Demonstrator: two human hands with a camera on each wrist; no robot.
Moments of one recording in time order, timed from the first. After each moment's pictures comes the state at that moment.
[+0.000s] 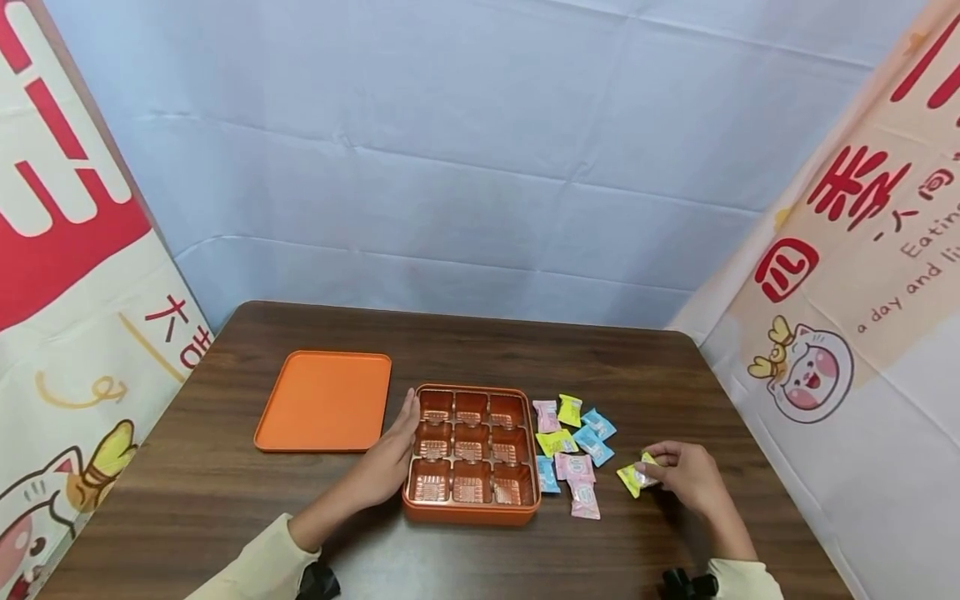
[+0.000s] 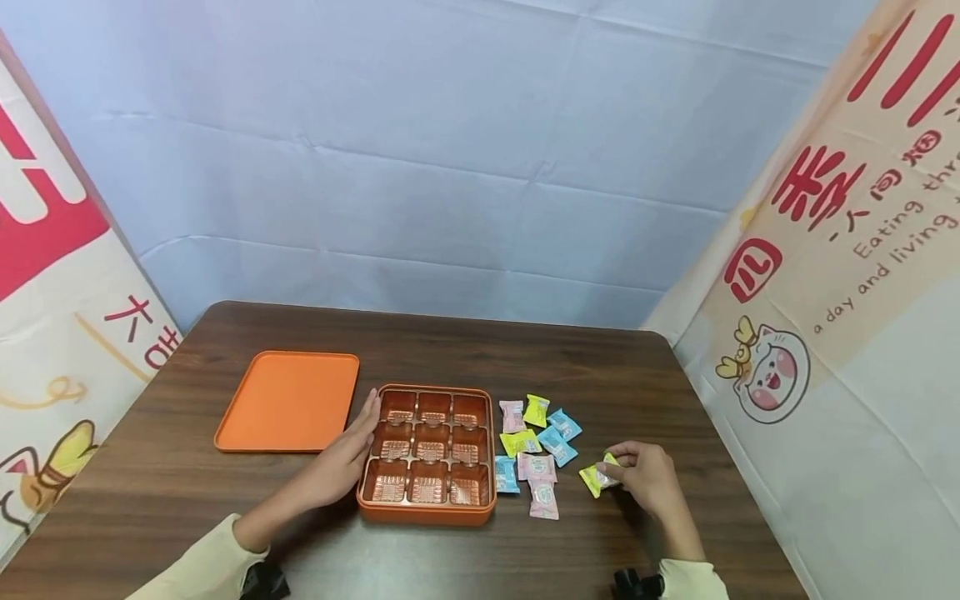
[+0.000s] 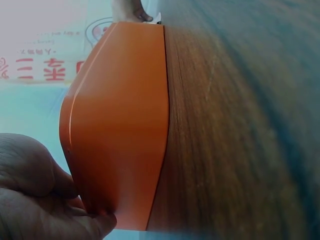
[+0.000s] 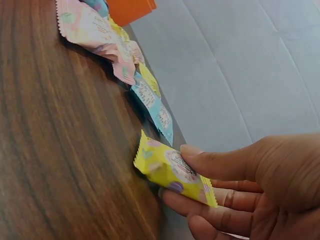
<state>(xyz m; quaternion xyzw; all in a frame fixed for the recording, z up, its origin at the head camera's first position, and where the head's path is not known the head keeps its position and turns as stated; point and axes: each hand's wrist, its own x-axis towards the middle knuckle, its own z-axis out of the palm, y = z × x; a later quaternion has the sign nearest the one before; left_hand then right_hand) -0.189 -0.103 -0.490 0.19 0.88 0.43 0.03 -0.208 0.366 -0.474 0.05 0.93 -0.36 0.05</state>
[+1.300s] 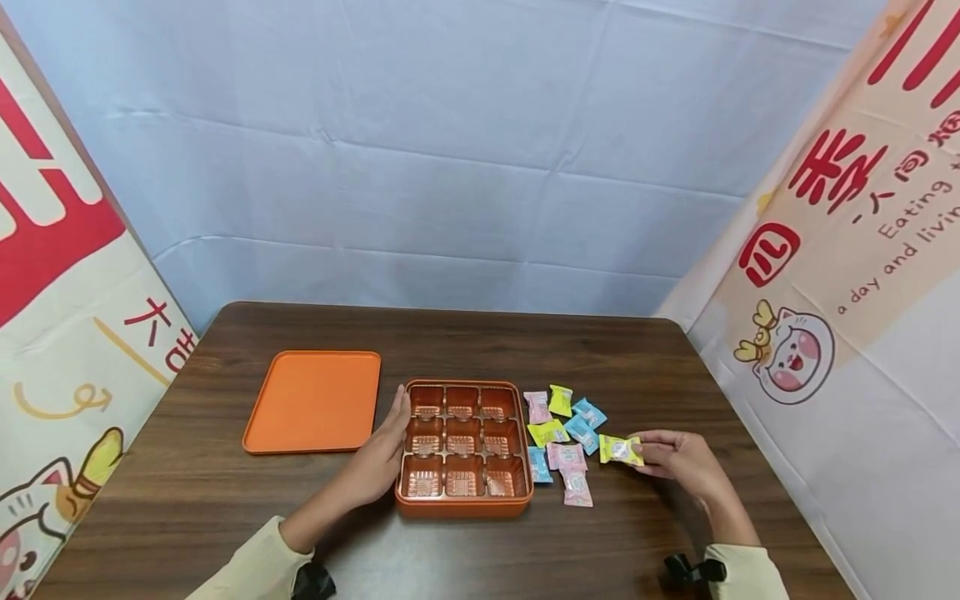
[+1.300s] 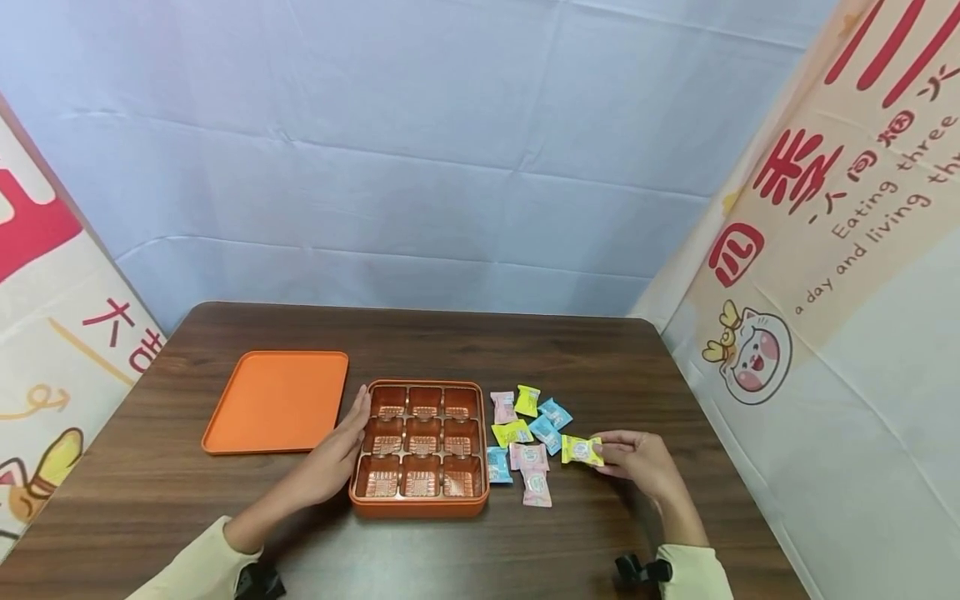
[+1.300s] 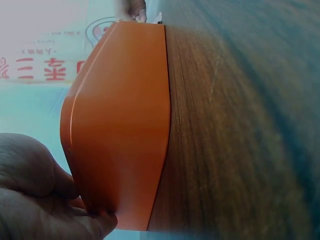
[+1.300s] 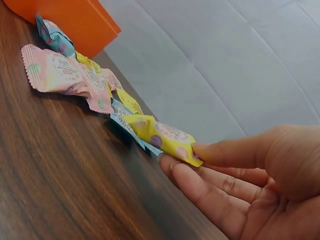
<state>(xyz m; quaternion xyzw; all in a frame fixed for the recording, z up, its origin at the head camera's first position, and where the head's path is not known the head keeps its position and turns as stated) -0.189 -0.104 -0.490 0.19 0.88 0.44 0.04 -0.204 0.370 -0.476 0.08 0.80 -0.59 0.10</state>
